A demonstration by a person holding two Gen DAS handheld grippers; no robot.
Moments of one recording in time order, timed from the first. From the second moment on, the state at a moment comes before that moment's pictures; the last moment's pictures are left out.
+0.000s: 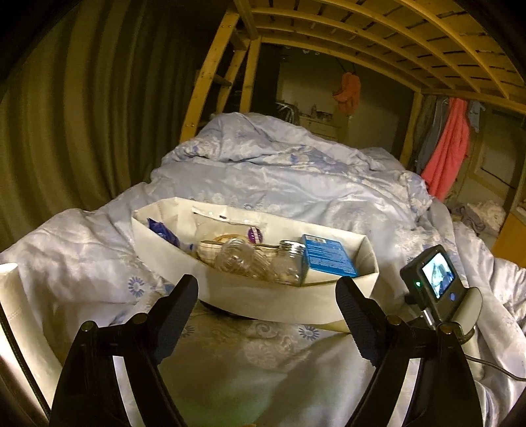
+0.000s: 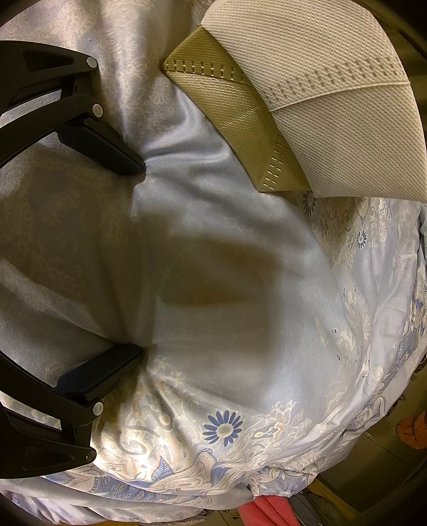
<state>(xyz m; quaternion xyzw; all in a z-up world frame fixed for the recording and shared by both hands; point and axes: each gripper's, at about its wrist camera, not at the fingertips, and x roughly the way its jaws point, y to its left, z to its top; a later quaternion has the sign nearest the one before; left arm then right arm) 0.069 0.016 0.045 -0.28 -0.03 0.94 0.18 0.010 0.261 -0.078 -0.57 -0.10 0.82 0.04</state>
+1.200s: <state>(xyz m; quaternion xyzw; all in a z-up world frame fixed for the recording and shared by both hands) 0.059 0.008 0.055 -0.31 -0.02 0.92 0.22 0.007 0.268 -0.078 -0.57 -0.10 0.82 0.04</state>
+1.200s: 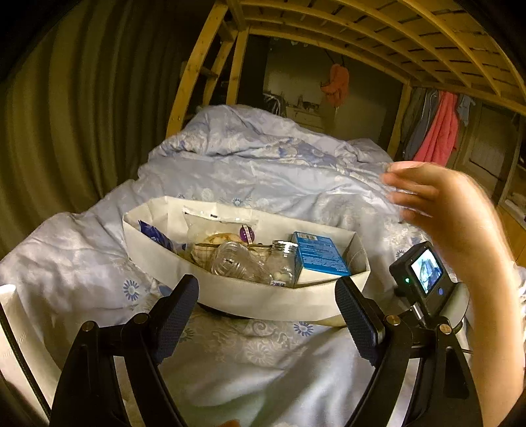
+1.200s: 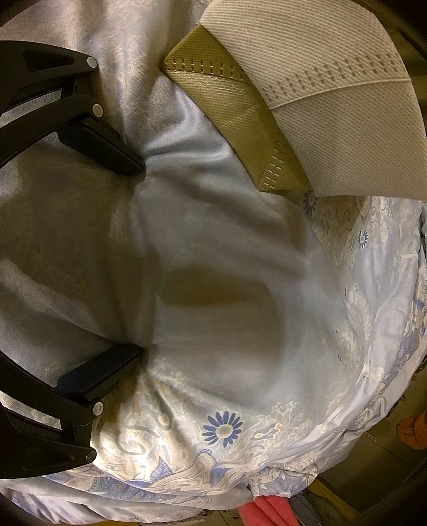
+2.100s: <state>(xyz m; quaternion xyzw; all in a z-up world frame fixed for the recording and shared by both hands) 0.054 0.054 -0.048 -0.50 0.18 0.84 0.14 0.002 0.275 -0.077 -0.57 -0.10 0.81 0.05</state>
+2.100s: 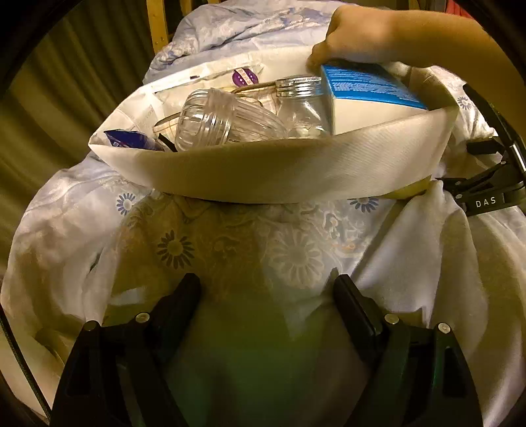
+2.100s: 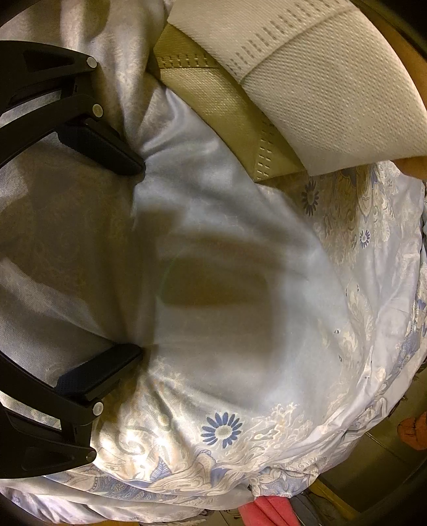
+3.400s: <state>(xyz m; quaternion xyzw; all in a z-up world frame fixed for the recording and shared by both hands) 0.097 -0.007 0.099 -0.30 -0.05 0.90 0.31 -0.007 0.284 -0.077 -0.57 -0.10 0.82 0.04</state>
